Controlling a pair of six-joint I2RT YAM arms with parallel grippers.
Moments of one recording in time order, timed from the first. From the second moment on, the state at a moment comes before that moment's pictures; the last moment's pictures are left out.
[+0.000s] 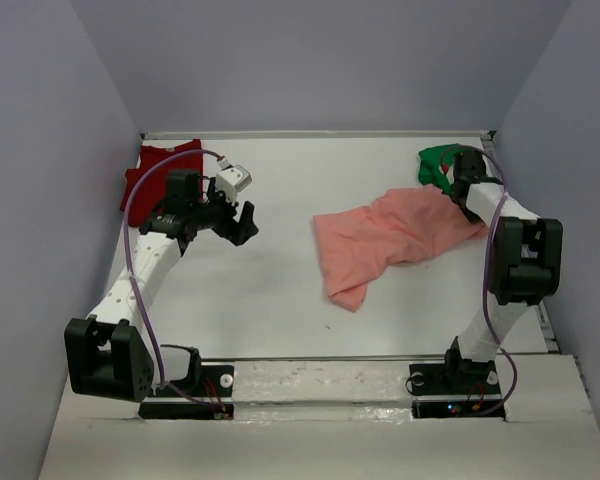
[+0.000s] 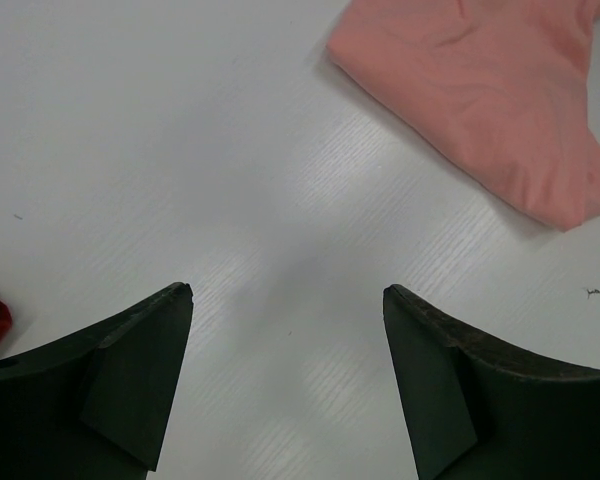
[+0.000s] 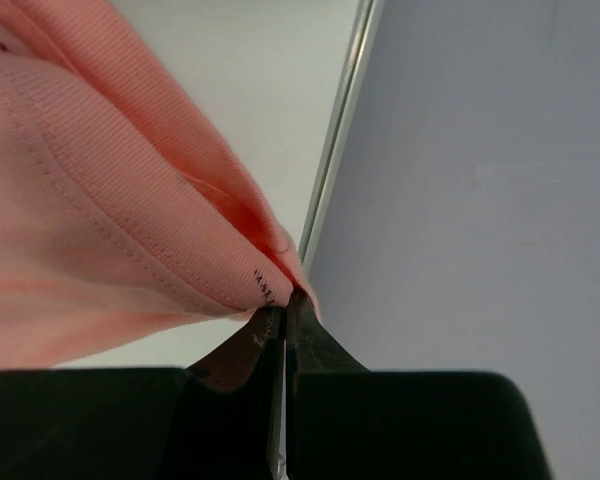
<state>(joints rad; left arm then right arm) -0.16 1.25 0.99 -0.44 0.57 0.32 -0.08 1.82 1.30 -0.49 0.61 -0.60</state>
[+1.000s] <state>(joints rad) -0.49 1.57 1.12 -0.59 0.66 0.37 -0.08 1.66 1.57 -0.72 0.30 -0.44</state>
